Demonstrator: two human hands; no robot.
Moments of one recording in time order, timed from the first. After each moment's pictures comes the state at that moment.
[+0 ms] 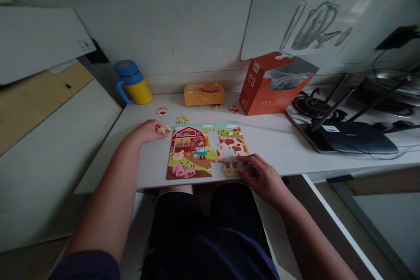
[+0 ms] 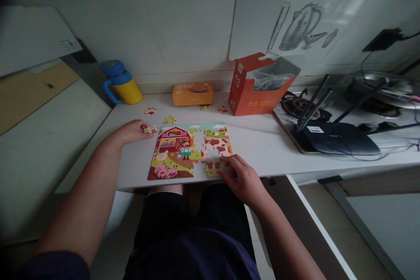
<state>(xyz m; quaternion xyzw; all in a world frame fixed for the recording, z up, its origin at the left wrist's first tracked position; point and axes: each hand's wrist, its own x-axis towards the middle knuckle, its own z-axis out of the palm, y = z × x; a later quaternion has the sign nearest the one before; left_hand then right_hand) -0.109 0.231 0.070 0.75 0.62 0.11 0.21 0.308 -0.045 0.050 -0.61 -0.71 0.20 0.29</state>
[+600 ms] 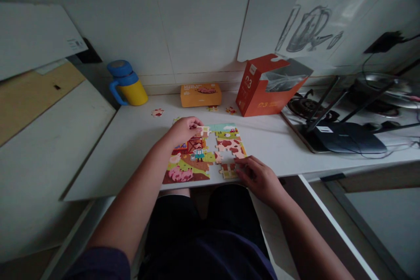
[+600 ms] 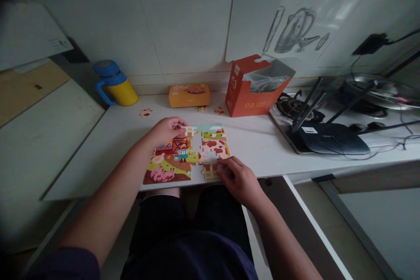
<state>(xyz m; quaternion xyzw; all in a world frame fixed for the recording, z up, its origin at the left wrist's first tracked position) 0.038 0.194 0.075 0.75 0.40 0.27 0.45 0.308 -0.043 0.049 -0.61 -0.70 0.21 0.30</state>
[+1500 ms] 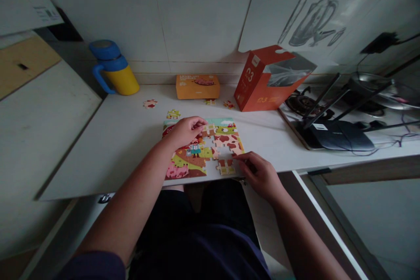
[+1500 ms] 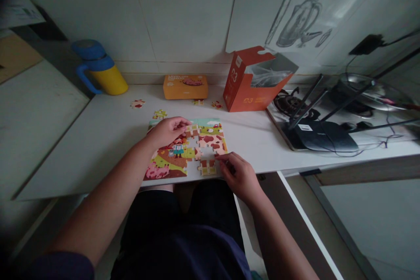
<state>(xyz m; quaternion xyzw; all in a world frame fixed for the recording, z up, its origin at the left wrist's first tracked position) 0.054 0.174 0.050 0.74 0.35 0.29 0.50 0.310 -0.043 0.046 -0.64 -0.65 0.24 0.33</state>
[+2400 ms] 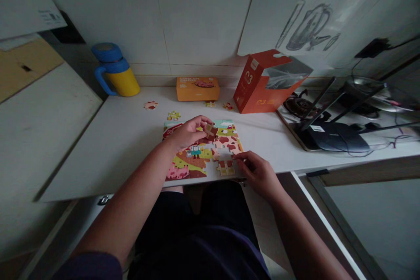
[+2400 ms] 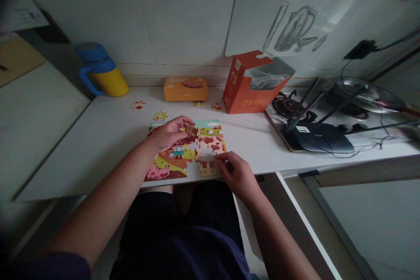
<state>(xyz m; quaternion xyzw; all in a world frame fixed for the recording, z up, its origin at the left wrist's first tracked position) 0.059 0.155 0.065 0.58 0.23 0.29 0.73 0.301 -0.037 0.054 -0.66 -0.62 0.25 0.34</state>
